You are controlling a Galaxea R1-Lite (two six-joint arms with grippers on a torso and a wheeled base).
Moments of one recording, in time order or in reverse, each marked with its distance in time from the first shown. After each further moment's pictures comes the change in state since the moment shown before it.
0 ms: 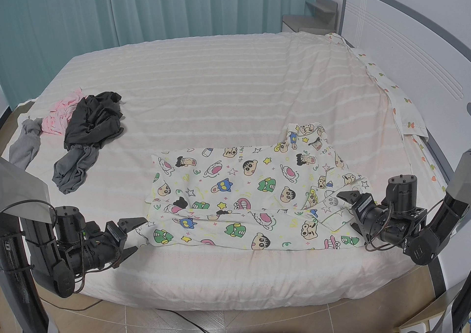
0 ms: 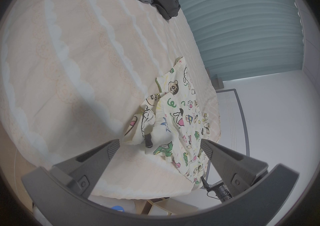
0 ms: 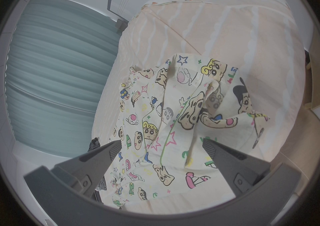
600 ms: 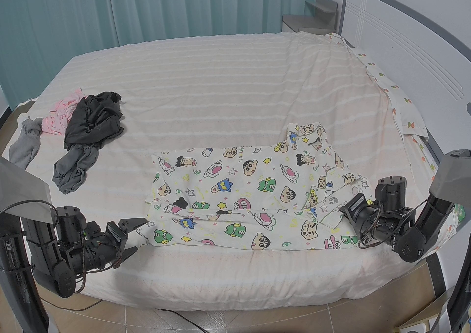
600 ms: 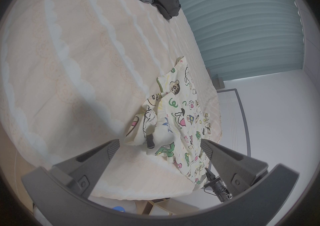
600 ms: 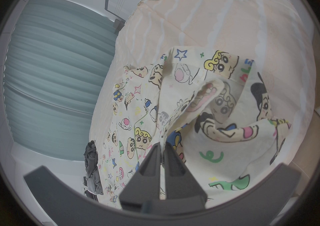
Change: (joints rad) left arm -0.003 0.009 -0.003 0.000 0.009 0.004; right arm -0.014 0.125 -0.077 -0.044 -0.006 -0.001
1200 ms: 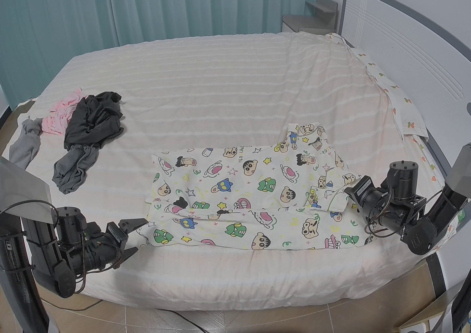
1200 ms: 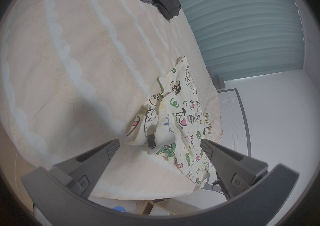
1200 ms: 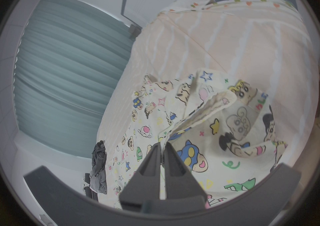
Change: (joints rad) left arm -0.001 0.003 0.001 0.000 0.002 0.002; right arm -0.005 -0.108 -0.022 0.009 -0.002 -0.091
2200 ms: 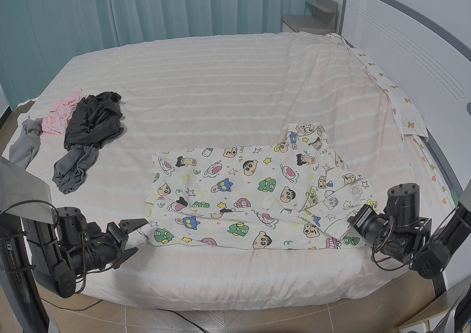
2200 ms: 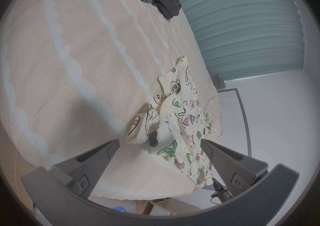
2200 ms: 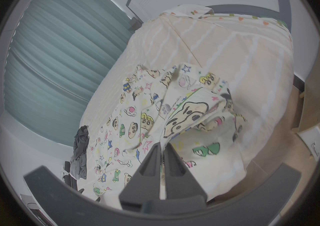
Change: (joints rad) left arm -0.001 0.001 0.000 0.000 0.000 0.001; right arm 0.136 -0.129 0.180 0.106 -0.172 -0.048
